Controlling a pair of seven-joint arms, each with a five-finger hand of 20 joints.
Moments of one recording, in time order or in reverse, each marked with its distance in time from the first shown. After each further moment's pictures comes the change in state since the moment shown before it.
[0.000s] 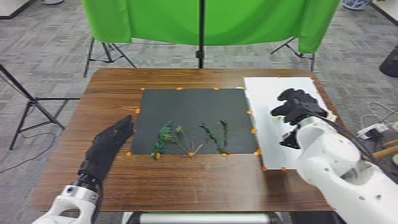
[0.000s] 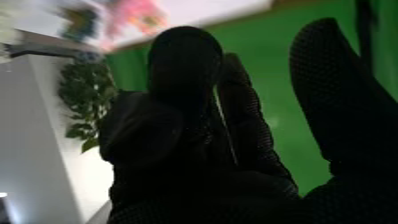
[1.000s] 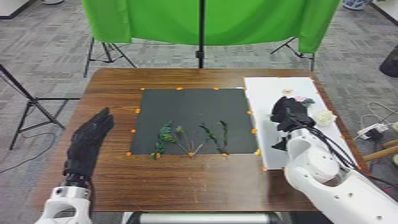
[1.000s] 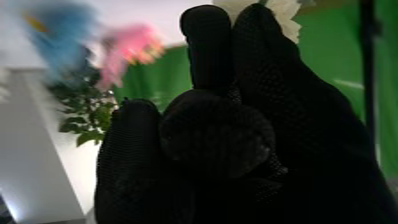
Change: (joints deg) left arm 0.4 0.6 0.2 -0.1 -2.6 11.8 8.0; right arm 3.2 0.9 -10.8 9.5 -3.0 21.5 -6.5
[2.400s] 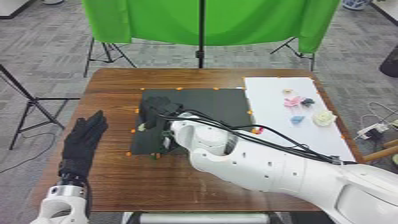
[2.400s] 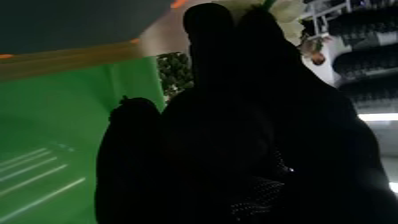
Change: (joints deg) left arm 0.0 1.3 -0.2 0.0 -4.6 3.3 -2.7; right arm 39.0 -27.9 -41.8 16.0 13.4 -9.9 -17.6
